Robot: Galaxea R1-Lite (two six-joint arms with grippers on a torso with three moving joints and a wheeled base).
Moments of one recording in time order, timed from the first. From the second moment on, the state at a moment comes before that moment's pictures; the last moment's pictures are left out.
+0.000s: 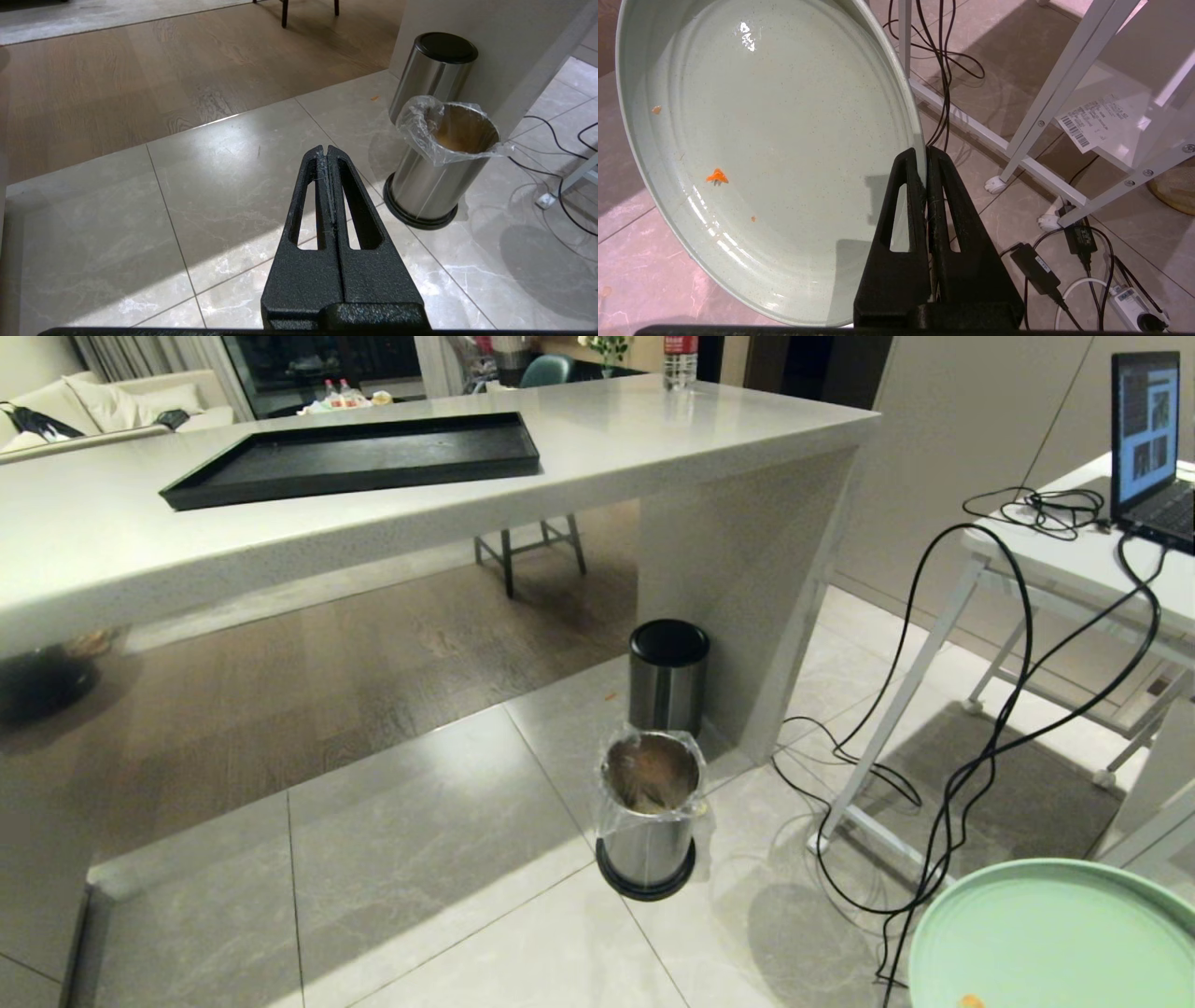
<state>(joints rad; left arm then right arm) 0.00 0.00 0.00 -0.01 0.02 -0.06 -0.12 0.28 0.00 -0.05 -0.04 0.05</state>
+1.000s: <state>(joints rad) 0.00 0.00 0.00 -0.01 0.02 -0.06 -0.12 0.28 0.00 -0.05 -0.04 0.05</state>
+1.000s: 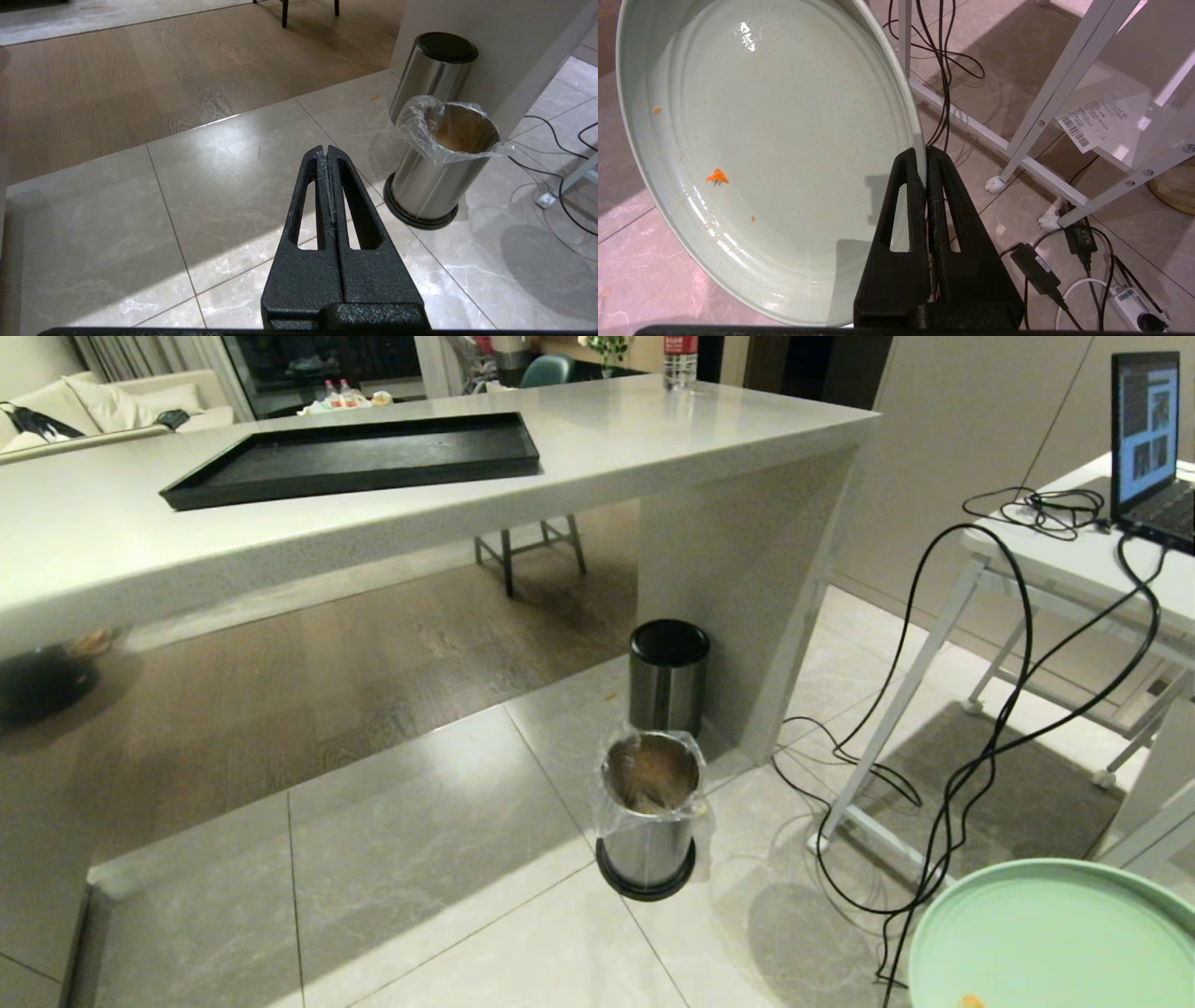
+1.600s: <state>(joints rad) 0.00 0.00 0.00 -0.01 0.02 -0.06 -0.12 0.28 0.00 -0.05 -0.04 0.05</state>
